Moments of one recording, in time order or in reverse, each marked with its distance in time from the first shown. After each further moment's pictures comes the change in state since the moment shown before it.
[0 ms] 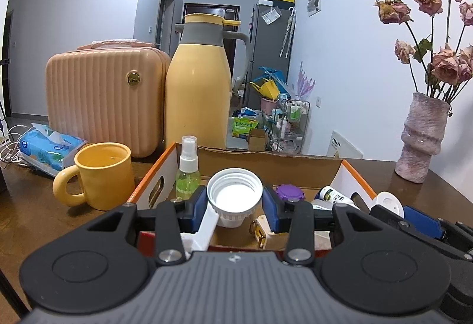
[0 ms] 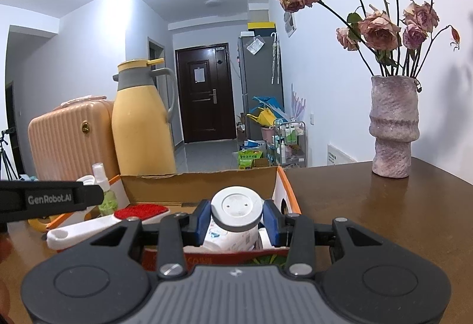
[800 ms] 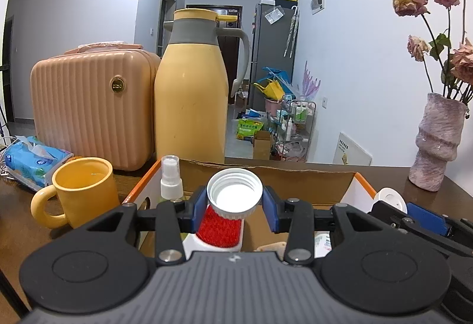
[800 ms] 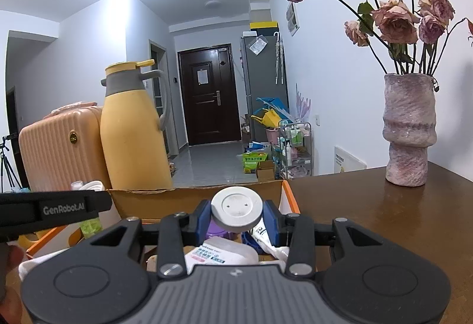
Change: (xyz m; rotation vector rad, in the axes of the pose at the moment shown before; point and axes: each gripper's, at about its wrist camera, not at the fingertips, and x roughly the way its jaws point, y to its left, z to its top) left arm 0.055 -0.014 0.018 0.014 -0.004 0.023; right arm 0.051 -0.010 0.017 0.013 -0.002 0.025
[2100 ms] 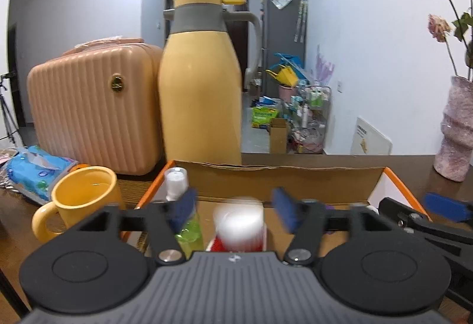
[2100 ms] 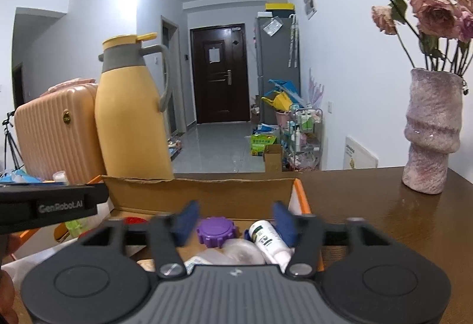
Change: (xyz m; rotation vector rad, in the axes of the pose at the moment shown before) left arm 0.044 -0.001 0.015 0.052 0.059 0.058; right arm 0.046 0.000 0.016 -0.054 0.082 0.022
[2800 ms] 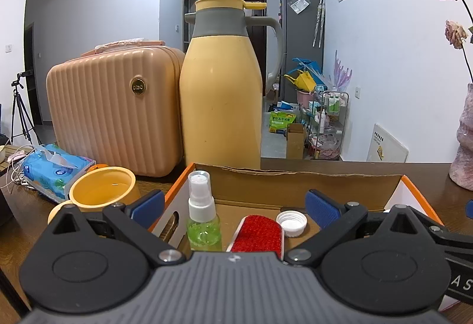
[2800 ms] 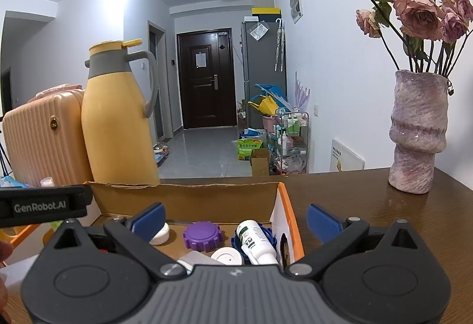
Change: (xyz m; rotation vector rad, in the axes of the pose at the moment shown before) left arm -0.001 0.006 0.001 -0.028 -0.022 0.095; right arm -0.002 -0.004 -0.002 0.007 -0.013 -0.051
